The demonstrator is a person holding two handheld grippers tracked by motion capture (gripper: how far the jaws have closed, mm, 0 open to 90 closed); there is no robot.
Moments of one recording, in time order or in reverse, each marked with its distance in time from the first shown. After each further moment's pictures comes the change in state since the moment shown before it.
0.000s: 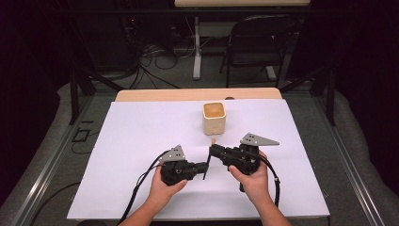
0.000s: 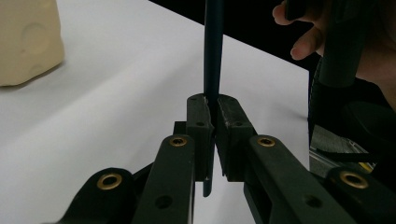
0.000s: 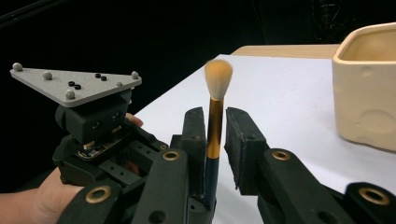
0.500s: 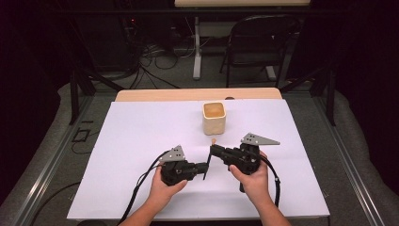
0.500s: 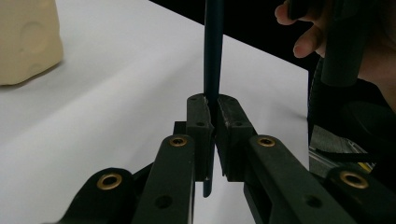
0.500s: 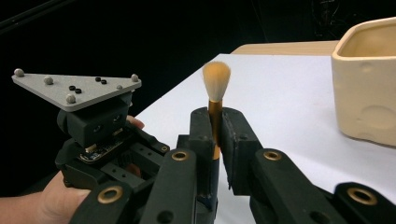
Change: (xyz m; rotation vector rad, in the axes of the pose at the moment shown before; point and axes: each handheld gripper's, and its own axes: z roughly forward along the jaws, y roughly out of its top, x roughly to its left) left arm 0.000 -0.001 0.000 -0.001 -0.002 -0.002; right arm -0.001 0.000 -0.001 -0.002 -0.002 0.022
